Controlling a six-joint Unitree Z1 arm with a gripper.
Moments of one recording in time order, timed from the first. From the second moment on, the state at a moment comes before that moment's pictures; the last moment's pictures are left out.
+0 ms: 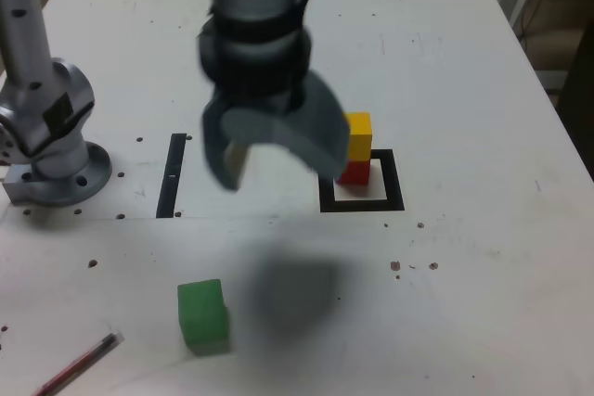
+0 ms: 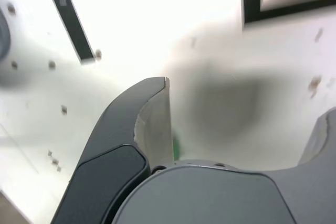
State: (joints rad) arm -0.49 1.76 -1.38 1.29 0.03 -0.32
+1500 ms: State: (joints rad) arm -0.70 1.84 -1.22 1.05 -0.17 -0.77
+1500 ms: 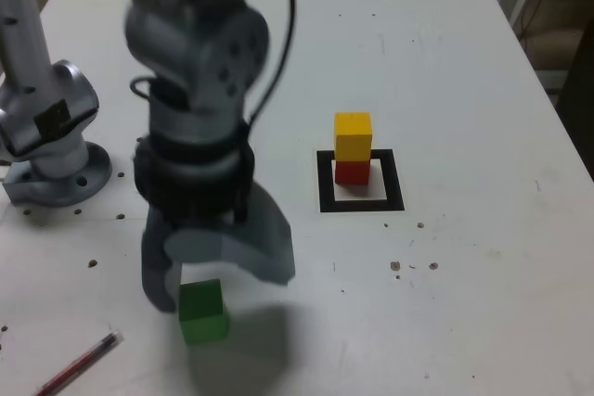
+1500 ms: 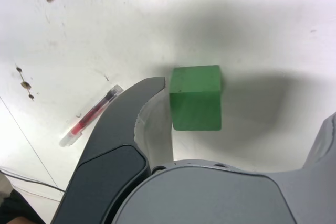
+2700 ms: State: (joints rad) arm -0.71 1.91 -1.13 0.91 -0.19 -0.81
